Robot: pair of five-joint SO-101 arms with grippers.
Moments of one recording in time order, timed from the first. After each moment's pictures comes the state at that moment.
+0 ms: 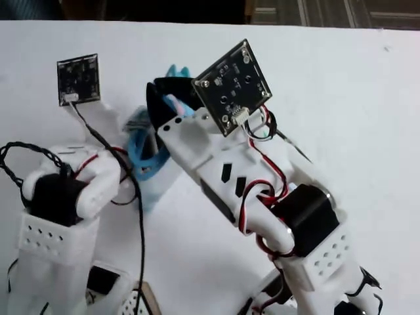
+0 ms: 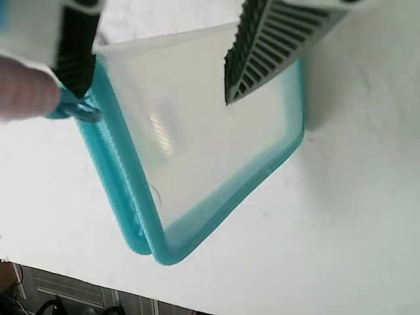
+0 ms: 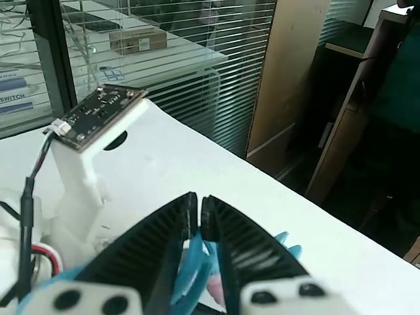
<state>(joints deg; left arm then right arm) 11.0 -43.6 17.3 80.6 23.4 -42.2 -35.9 -6.0 61.2 6.7</state>
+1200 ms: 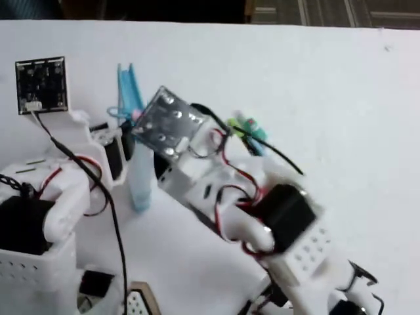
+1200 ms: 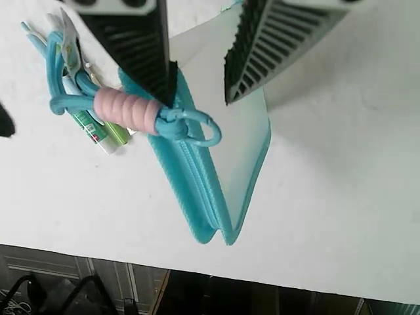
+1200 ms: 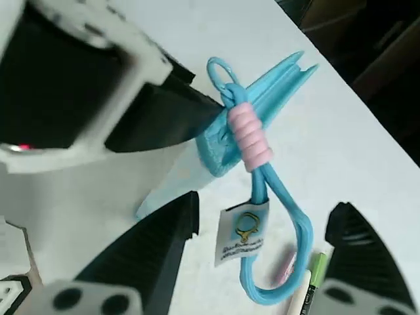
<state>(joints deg) 2.7 -43.9 10.3 87.1 13.8 -46.9 -34.5 0.5 79.7 18.5</state>
